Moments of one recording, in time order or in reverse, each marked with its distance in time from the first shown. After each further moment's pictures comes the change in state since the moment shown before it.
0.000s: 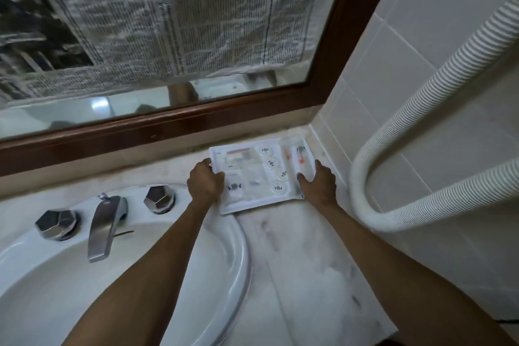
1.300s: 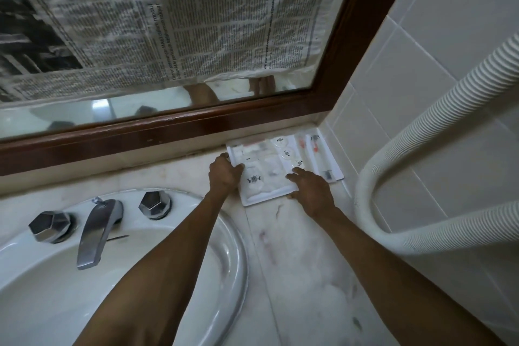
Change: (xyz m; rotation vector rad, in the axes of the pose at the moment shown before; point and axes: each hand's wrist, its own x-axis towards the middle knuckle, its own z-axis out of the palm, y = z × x) left_hand 0.032 0.035 0.041 -0.140 -0.093 -0.023; right_hand 0.021 -0.009 0.002 -0.435 -0.182 -0.563
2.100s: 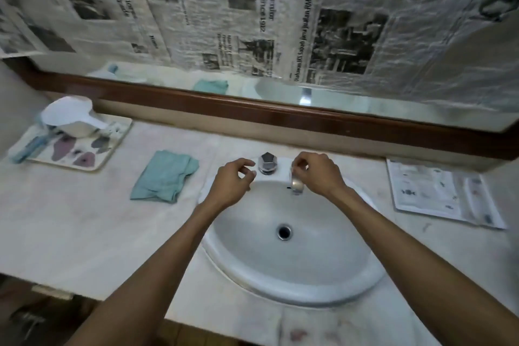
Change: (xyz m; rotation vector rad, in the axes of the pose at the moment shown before) left_hand -0.233 -0.211 -0.361 -0.073 0.263 0.079; right_hand -0.084 -0.414 -0.004 0.177 -0.038 -0.353
